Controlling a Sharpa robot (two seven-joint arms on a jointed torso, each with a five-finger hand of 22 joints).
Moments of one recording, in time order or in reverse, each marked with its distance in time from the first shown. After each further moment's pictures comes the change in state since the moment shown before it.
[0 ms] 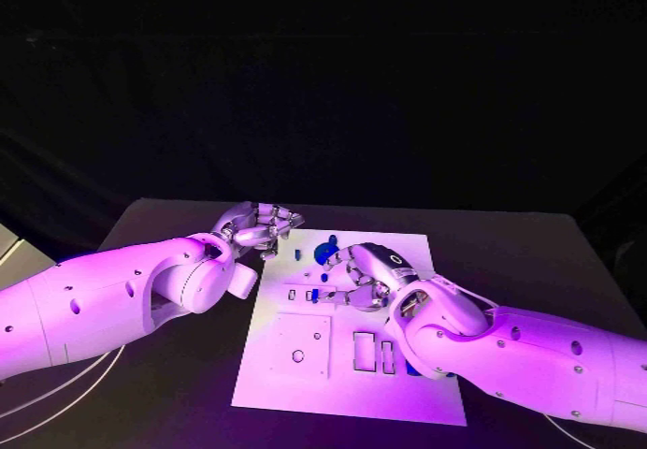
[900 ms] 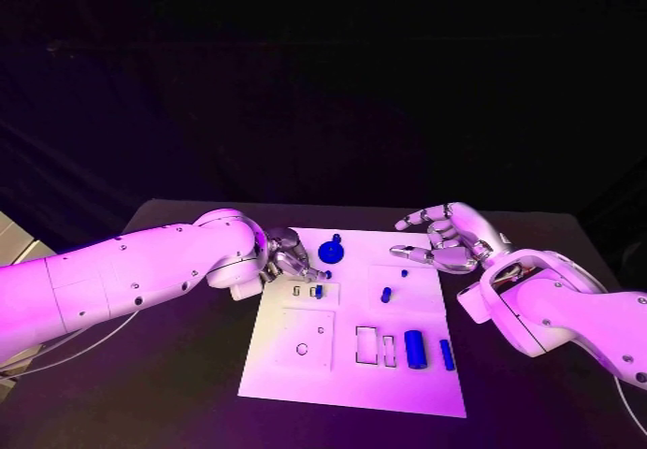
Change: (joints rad) left arm 0.048 0.130 0.004 -0.062 -0.680 0.407 -0.689; left_hand -0.193 0.065 -0.105 0.005 0.000 0.070 -0.082 0.218 0.173 0.243 -0.075 0.250 0.343 0.030 -0.062 0.062 0.044 -0.032 0.143 -0.060 0.066 0.156; right arm 0.093 -0.282 0.013 0.110 0.520 -0.013 0.269; right_hand 0.024 0.010 0.010 0.004 0.000 0.000 0.000 -0.005 -0.002 0.000 0.007 -0.010 0.000 -0.004 0.004 0.000 0.000 0.000 0.000 0.000 0.000 0.000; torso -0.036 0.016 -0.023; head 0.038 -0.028
